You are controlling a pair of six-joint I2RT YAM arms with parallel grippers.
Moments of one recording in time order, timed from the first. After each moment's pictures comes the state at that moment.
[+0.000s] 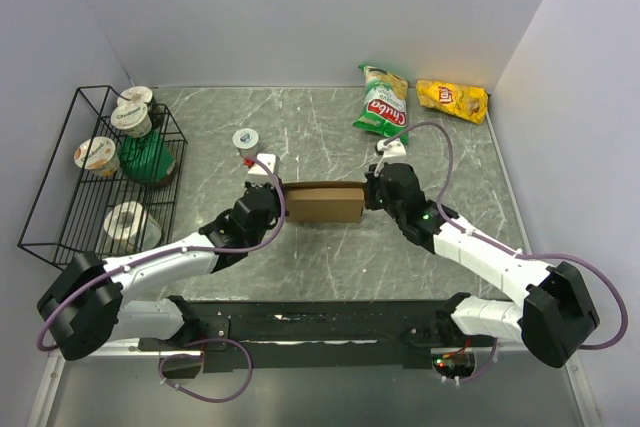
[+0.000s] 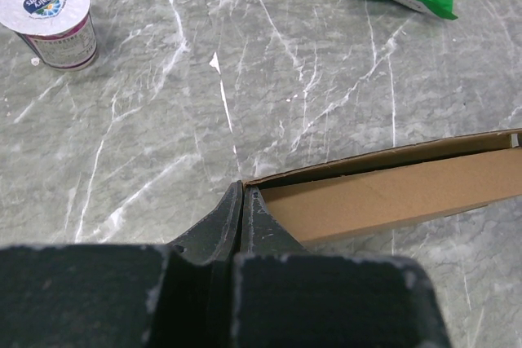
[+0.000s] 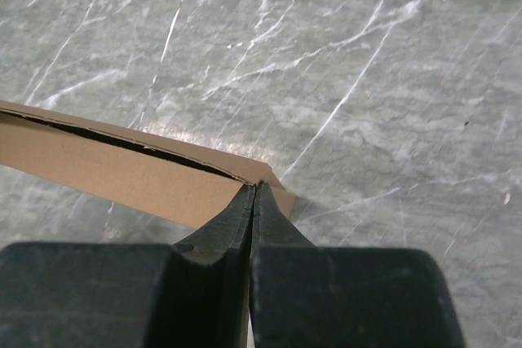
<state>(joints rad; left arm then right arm) -0.84 1.22 0.61 0.29 -0.52 -0.39 0.63 1.16 0.73 -0.07 0.22 0.33</state>
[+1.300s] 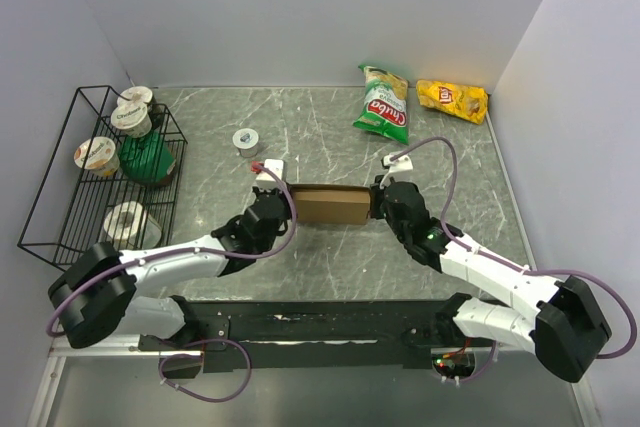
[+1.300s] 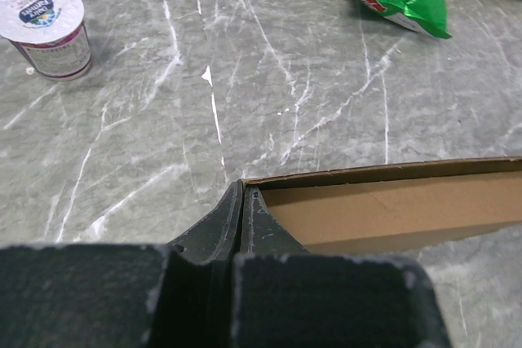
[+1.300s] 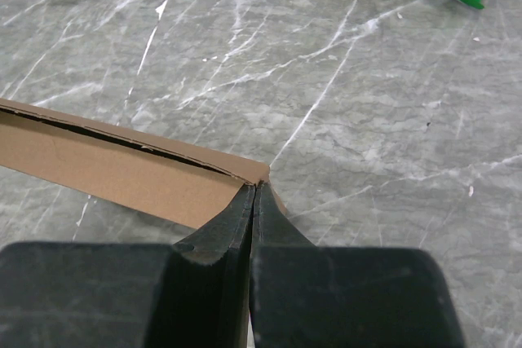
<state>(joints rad) -0.91 1.29 0.58 0.42 -0.62 -0.39 0.70 1.05 0.58 0.07 0.38 0.29</state>
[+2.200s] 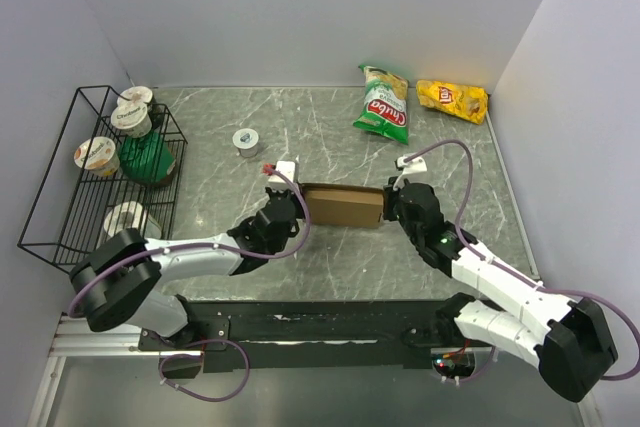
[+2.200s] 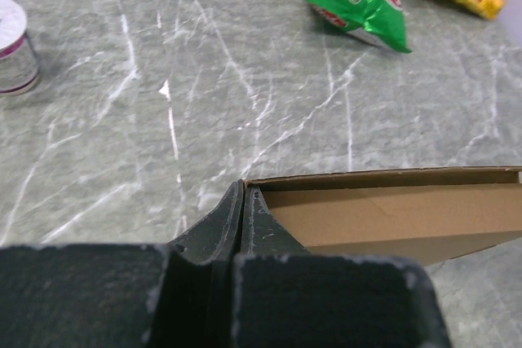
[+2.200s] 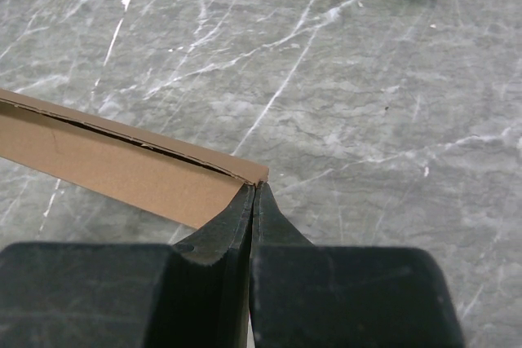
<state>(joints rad) -0.96 1.42 0.61 0.57 -0.66 -0.38 0.61 0.95 0.54 -0.01 0.36 0.24</state>
